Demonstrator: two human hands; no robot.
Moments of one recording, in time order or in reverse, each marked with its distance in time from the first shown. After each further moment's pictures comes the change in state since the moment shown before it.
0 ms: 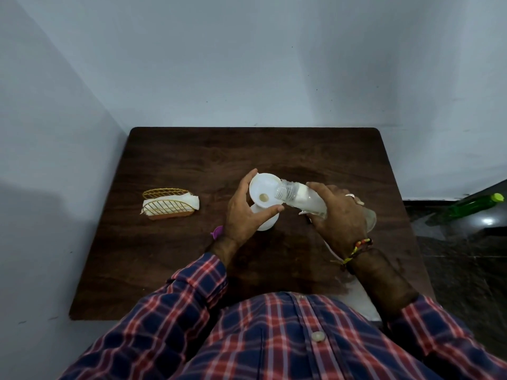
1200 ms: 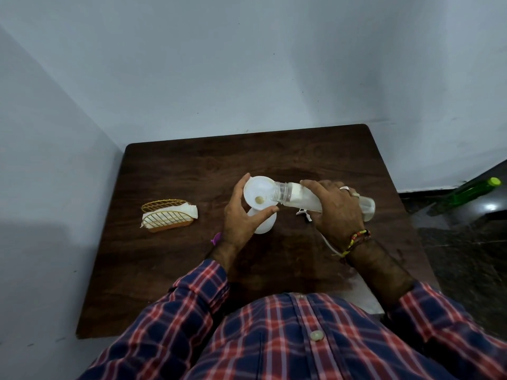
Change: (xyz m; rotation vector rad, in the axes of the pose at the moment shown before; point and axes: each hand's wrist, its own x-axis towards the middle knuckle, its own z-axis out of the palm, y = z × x) left_hand -0.001 0.005 0.002 -0.011 0.007 -0.005; right_hand 0.001 -0.001 -0.010 -0.036 -0.030 0.015
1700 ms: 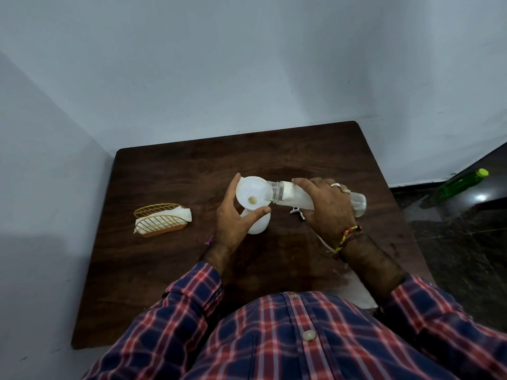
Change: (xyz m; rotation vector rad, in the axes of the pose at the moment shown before) left_hand 0.000 0.002 -0.001 0.007 -0.016 -0.017; right_hand -0.001 0.000 0.001 -0.010 0.022 0.002
